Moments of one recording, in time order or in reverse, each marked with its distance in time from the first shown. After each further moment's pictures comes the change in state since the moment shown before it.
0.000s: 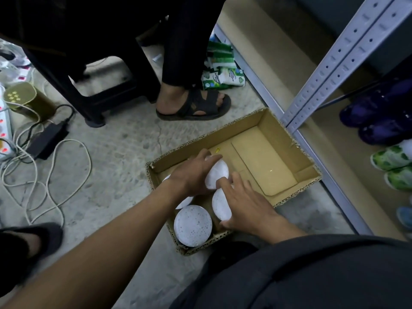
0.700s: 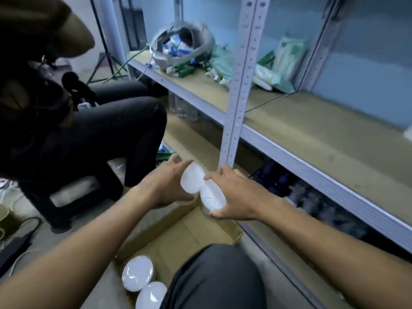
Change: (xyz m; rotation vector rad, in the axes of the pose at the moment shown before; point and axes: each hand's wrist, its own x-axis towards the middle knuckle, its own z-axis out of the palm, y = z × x) left_hand -0.047 0.162 -0.225 0.191 0.340 0.182; right_hand -0.133 0.034 -0.262 -0.058 0.386 0.066
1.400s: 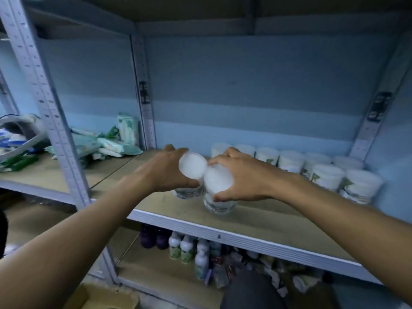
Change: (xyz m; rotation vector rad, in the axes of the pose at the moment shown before) left_hand 0.048 0.370 -0.122 -0.085 0.113 0.585; right_hand -0.307 0.093 -0.225 -0.120 0.320 0.626
